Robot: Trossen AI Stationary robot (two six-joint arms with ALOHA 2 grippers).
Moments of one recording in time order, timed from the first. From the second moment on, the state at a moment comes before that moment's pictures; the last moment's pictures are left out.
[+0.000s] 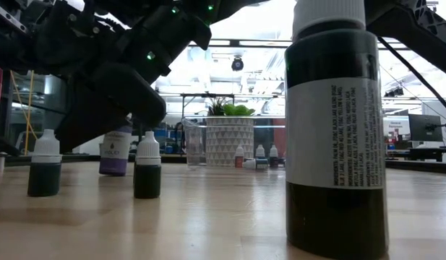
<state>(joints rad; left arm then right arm) -0.01 0.01 0.02 0.03 0.09 -0.21 0.16 2.60 2.31 -0.57 -0.10 -0.55</state>
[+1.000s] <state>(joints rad) -0.01 0.01 0.02 0.03 0.09 -0.21 0.08 2.32 2.31 -0.95 0.06 0.11</state>
